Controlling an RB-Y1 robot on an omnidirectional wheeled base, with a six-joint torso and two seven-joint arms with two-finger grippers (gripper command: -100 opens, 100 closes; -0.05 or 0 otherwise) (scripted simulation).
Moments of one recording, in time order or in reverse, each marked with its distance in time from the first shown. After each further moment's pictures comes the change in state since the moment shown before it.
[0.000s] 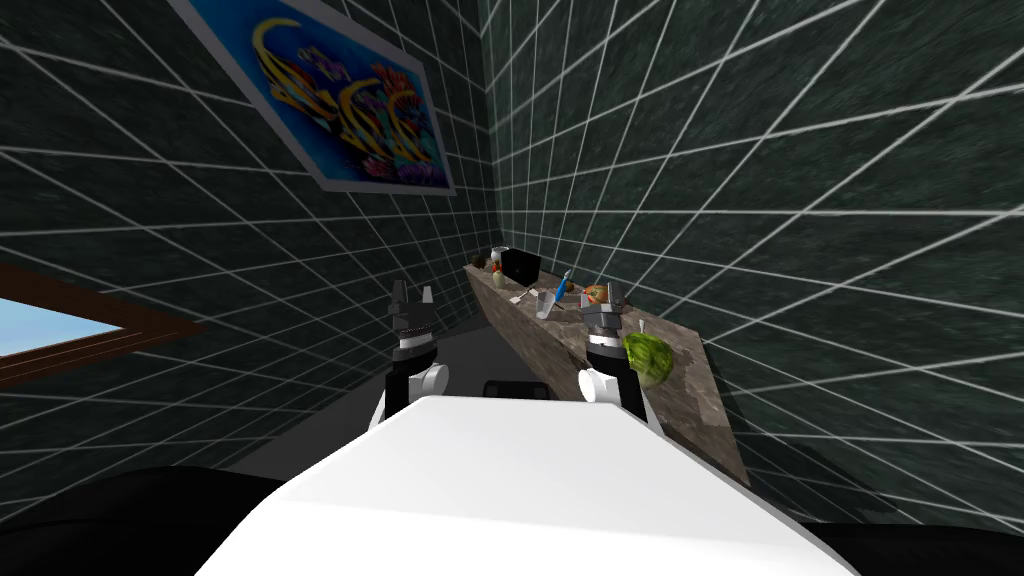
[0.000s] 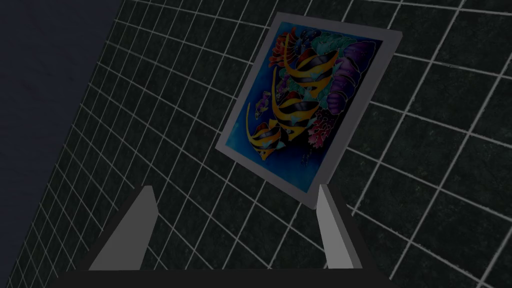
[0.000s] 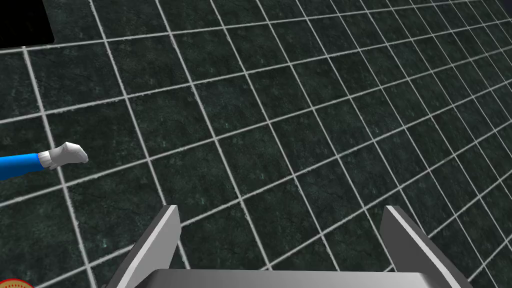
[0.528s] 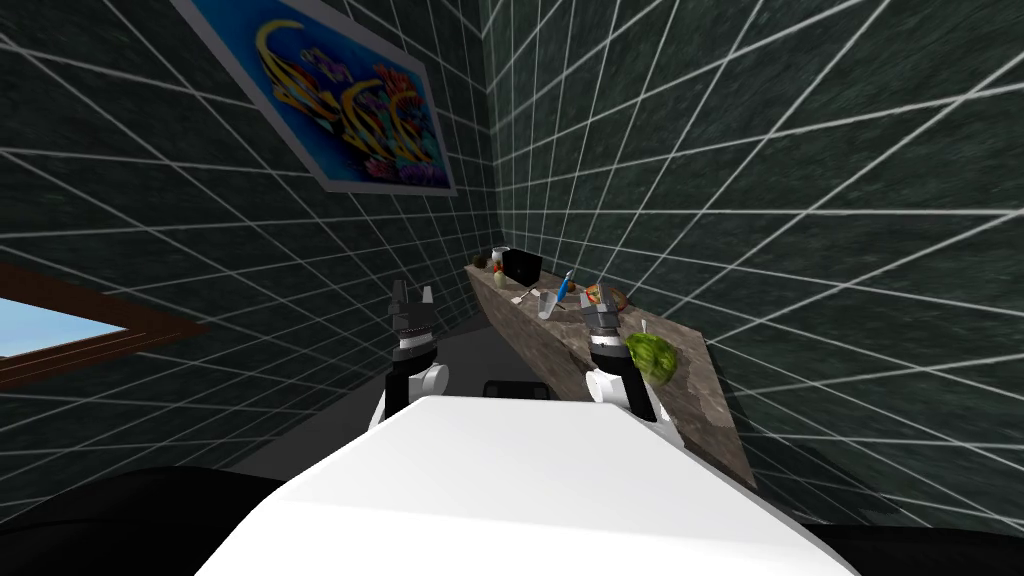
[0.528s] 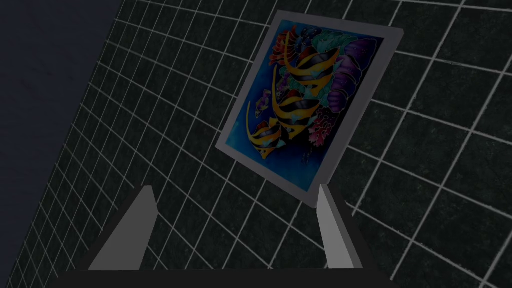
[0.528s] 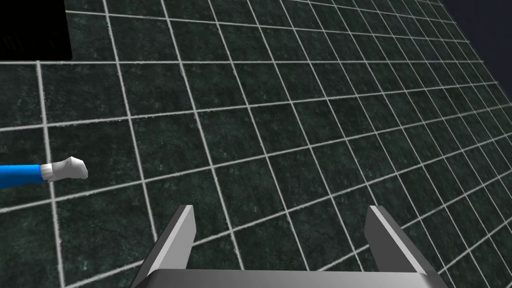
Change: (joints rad) left arm 0.000 0.000 0.000 0.000 0.000 0.000 0.000; right arm -0.025 -0.142 -0.014 0.023 0.017 -0.004 0.004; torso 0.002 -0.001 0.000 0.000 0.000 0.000
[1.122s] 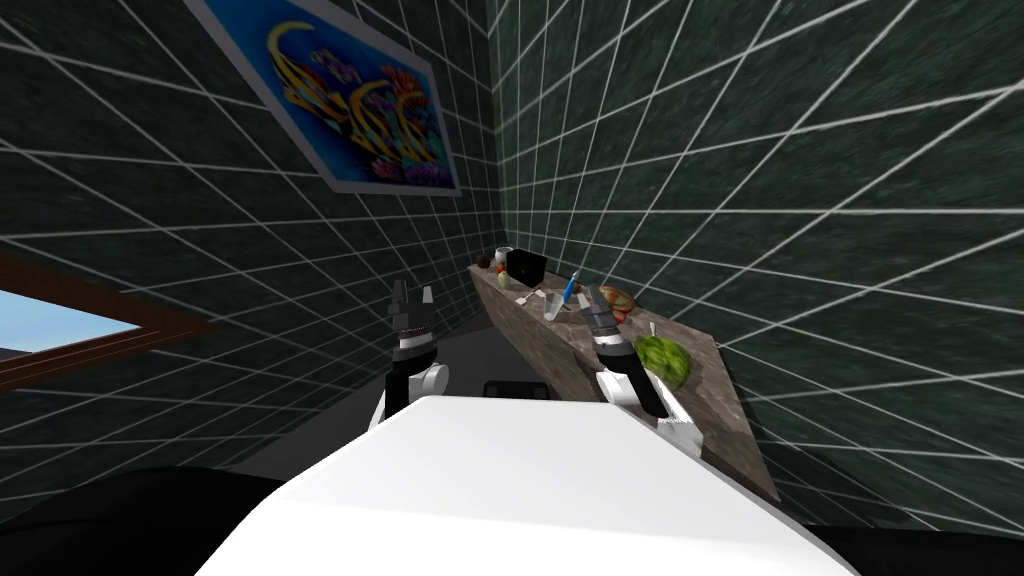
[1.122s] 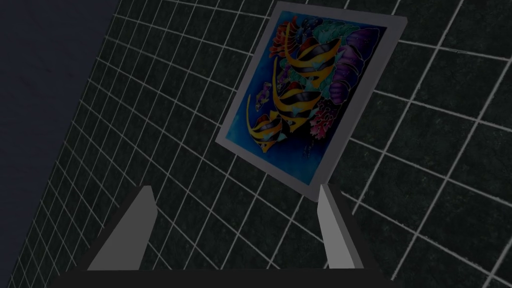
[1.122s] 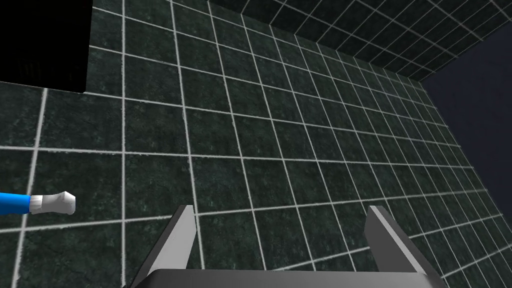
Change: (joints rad) left arm 0.000 0.000 0.000 0.000 0.000 0.000 0.000; right arm -0.029 -0.190 -0.011 0.034 0.046 -0.015 0.008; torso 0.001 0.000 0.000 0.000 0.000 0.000
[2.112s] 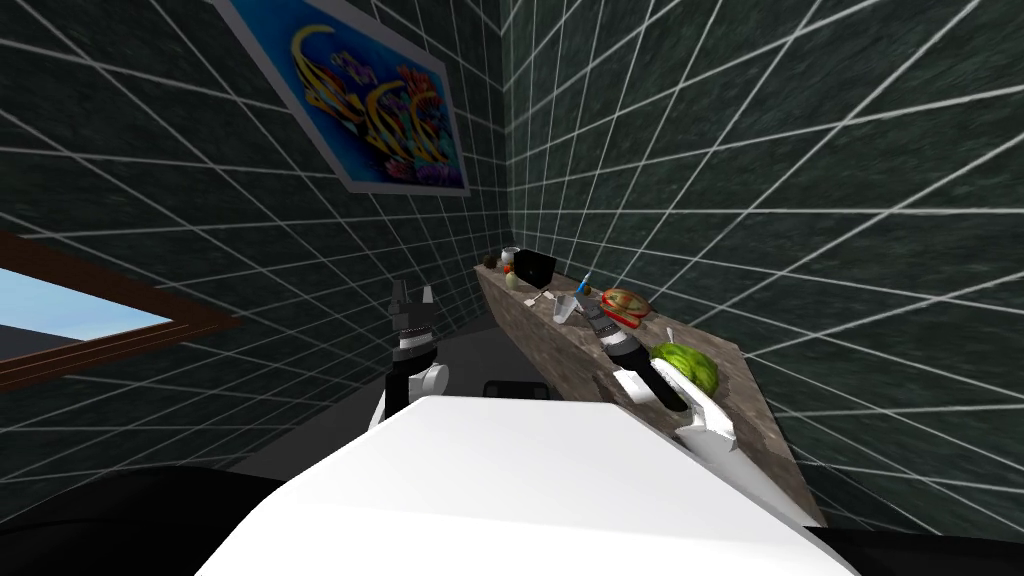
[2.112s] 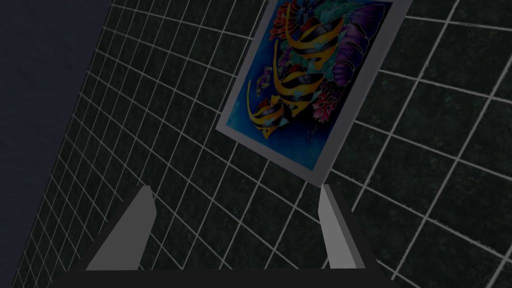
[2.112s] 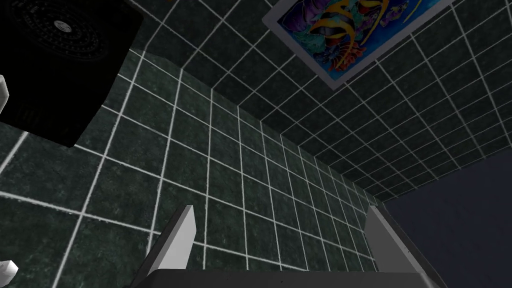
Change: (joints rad) left arm 0.000 0.000 0.000 0.000 0.000 0.000 0.000; right arm -0.033 -0.298 0.003 0.053 0.098 -0.028 0.013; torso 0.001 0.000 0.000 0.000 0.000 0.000
